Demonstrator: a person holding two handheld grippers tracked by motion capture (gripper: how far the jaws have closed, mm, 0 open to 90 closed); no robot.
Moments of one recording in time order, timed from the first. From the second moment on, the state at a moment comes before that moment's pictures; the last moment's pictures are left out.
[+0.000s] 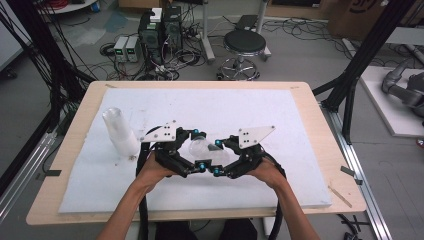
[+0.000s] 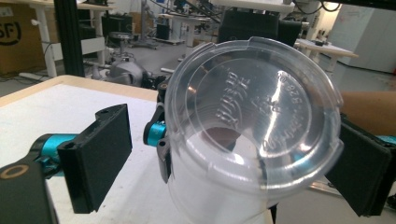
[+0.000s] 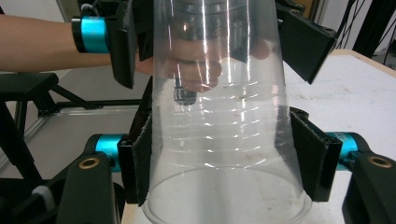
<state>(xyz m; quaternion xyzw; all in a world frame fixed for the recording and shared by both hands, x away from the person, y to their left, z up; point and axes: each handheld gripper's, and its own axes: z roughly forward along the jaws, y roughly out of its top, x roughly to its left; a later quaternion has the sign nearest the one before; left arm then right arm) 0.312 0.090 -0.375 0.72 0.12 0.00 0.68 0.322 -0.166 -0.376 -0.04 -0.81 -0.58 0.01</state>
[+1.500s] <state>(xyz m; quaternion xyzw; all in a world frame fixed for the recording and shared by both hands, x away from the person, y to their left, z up) 0.326 0.064 -0.365 0.94 0.06 0.00 0.35 0.333 -0.137 -0.353 -0.02 -0.97 -0.23 0.01</state>
